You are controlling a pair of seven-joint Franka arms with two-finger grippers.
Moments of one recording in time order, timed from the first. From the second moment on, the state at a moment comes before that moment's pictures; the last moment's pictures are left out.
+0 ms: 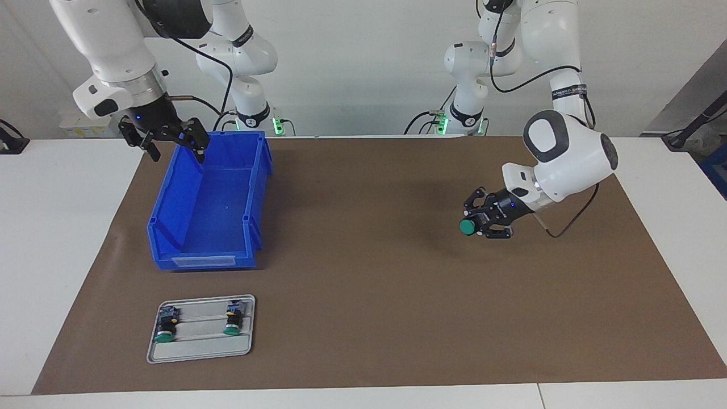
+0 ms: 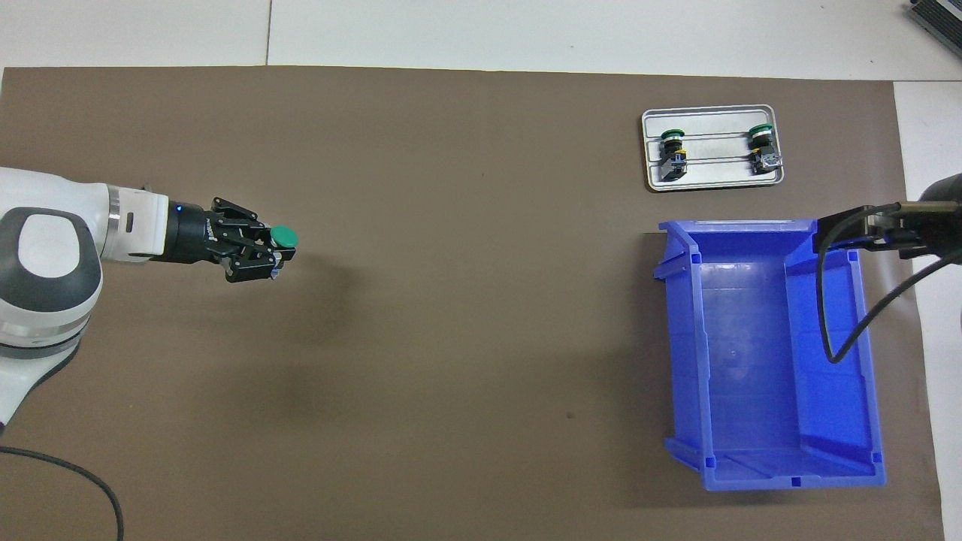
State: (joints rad) left arm 0.02 0.18 -0.03 -2.00 -0.91 1.99 1.43; right arm 0.06 -0.03 -0.05 -1.63 -0.01 1.61 0.09
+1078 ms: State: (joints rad) left arm 0.07 0.10 -0.05 -2.38 -1.57 2.00 1.96; right arm 0.07 -0.03 -0.05 -1.63 -0.01 1.62 0.17
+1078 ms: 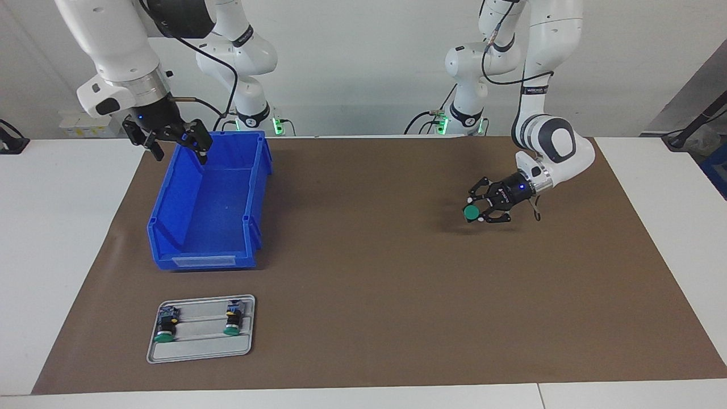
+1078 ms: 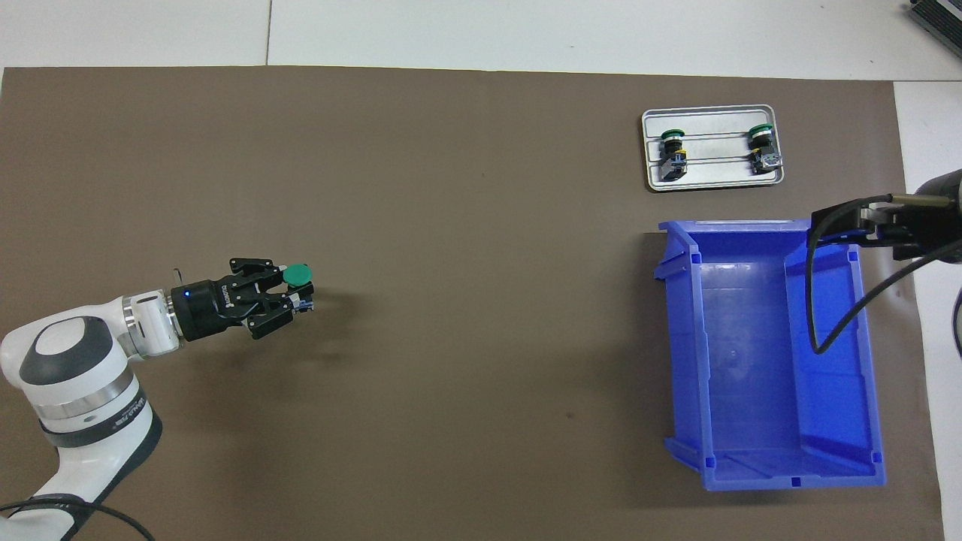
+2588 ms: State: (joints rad) left arm 0.01 0.10 -0.05 -2.40 -1.58 2.04 1.96; right arm 0.07 -0.03 -0.05 -1.63 -0.01 1.62 0.17
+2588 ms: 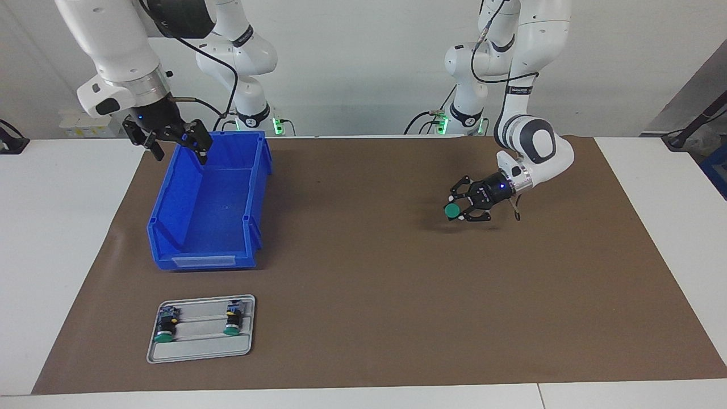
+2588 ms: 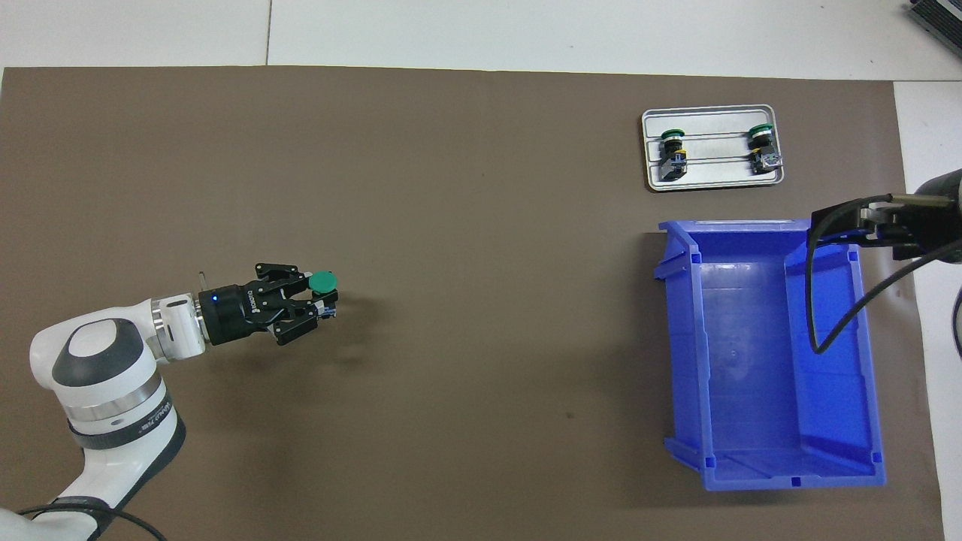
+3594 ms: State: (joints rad) left arm -0.05 0.08 -0.05 -2.41 -1.63 2.14 2.02; right arm 0.07 -0.03 -0.05 -1.63 -0.01 1.62 0.17
